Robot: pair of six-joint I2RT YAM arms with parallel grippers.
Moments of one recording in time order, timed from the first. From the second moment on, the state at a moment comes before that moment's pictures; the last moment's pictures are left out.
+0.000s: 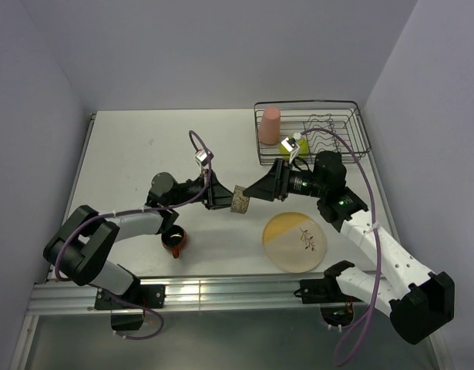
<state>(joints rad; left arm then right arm) -0.60 1.48 0.57 1.17 0.91 -1.47 0.43 0.97 0.77 0.02 -0.82 0.84</state>
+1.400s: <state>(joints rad) -0.59 1.60 0.56 1.30 0.88 -1.60 0.53 1.01 0.80 -0.03 -0.74 0.78</state>
